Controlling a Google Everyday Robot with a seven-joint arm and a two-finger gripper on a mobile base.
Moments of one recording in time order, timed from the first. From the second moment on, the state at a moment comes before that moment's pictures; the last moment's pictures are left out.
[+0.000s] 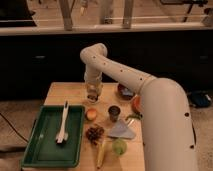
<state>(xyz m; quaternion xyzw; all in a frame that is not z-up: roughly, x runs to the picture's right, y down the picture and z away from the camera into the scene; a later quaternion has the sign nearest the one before) -0.074 0.014 0.834 -0.25 -0.25 -0.53 0.77</state>
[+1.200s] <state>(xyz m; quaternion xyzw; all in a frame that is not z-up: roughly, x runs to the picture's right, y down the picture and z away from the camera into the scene) -0.084 0.000 0.856 -0.25 -0.24 -0.53 0.77</state>
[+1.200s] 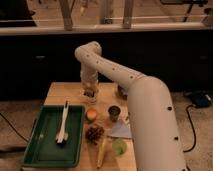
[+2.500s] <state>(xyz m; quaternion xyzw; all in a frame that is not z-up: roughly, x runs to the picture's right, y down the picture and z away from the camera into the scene) -0.070 -0.005 0.858 -0.25 -0.28 -0.52 0.77</state>
